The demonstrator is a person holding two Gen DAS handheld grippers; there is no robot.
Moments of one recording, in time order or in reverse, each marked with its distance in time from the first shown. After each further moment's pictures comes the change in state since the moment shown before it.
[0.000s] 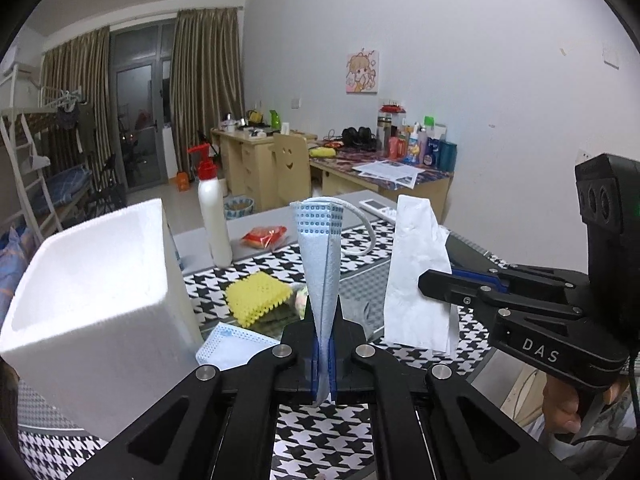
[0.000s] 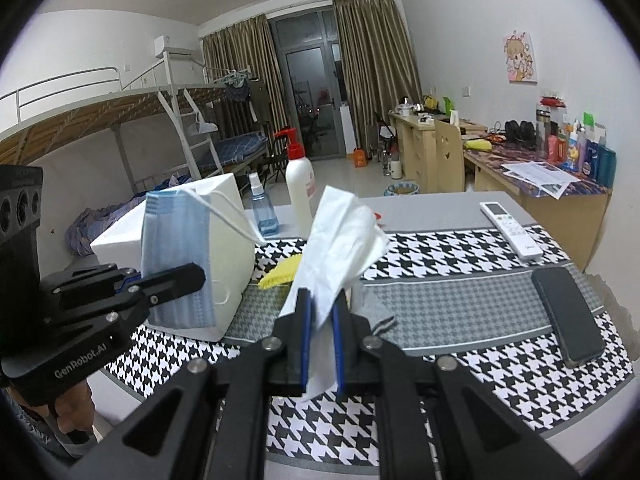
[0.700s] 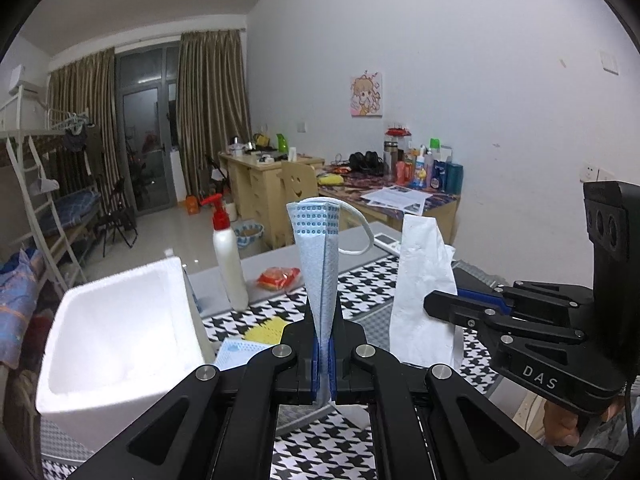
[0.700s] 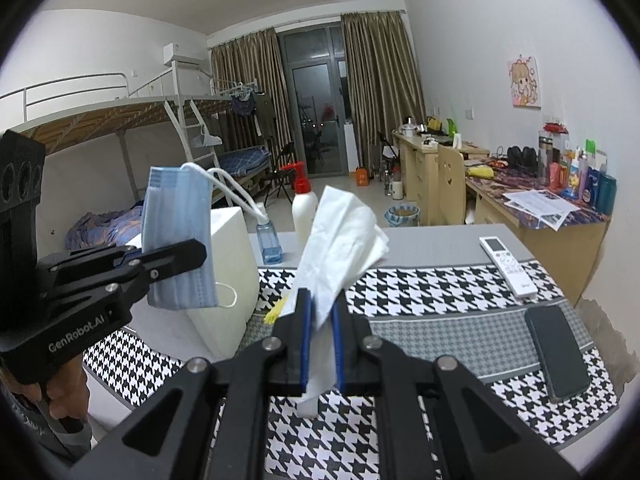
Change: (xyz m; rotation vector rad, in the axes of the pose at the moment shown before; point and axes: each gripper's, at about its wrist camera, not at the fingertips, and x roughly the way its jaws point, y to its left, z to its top) left arm -0.017 0.004 0.031 0.025 -0.078 0.046; right arm -0.011 0.008 0.027 -0.043 -0.064 -0.002
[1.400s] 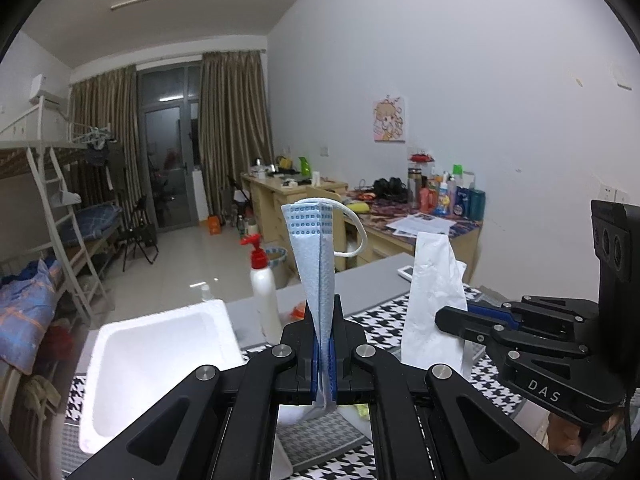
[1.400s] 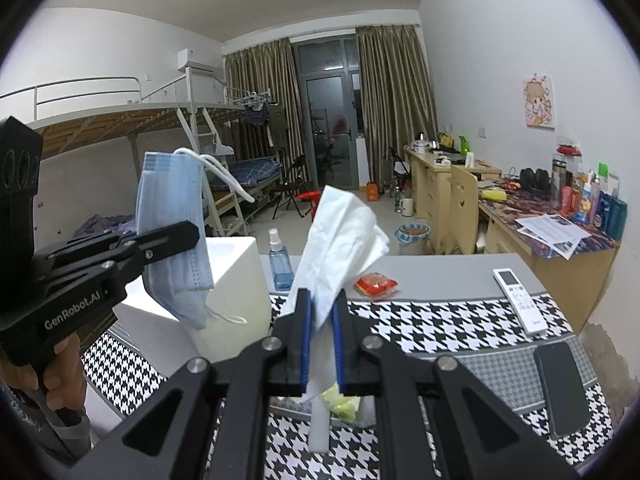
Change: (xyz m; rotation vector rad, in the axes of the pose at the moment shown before) left arm -0.009 0.026 0.024 -0.017 -0.087 0.083; right arm 0.011 0.013 0.029 -0.041 -0.045 0.037
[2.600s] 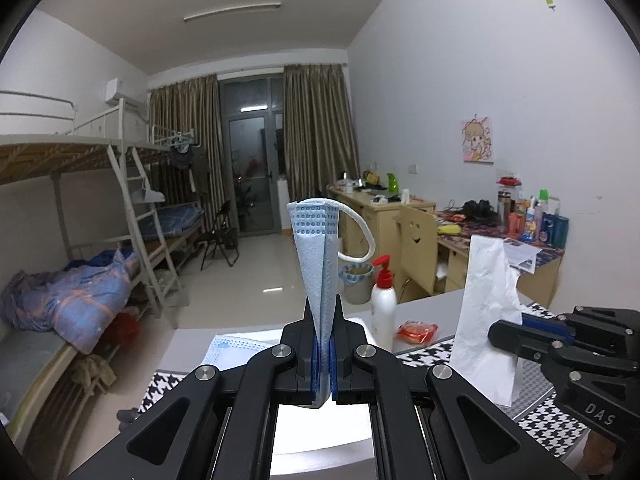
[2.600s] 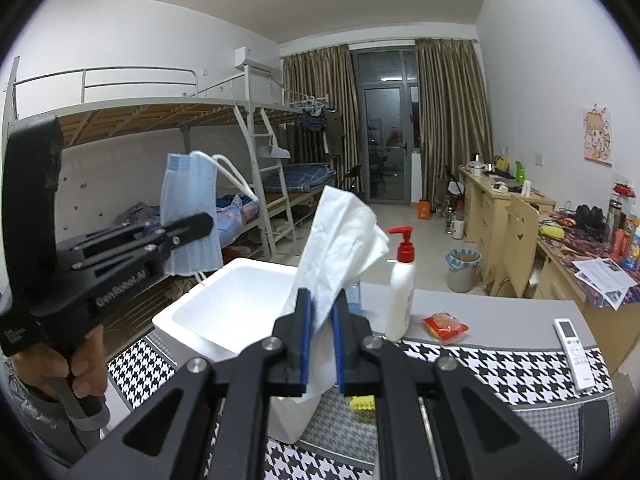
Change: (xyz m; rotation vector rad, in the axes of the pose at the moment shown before) left arm -0.004 0.059 0.010 -0.074 -0.044 0.310; right arm 0.031 0.054 0.031 -0.106 -0.028 0.177
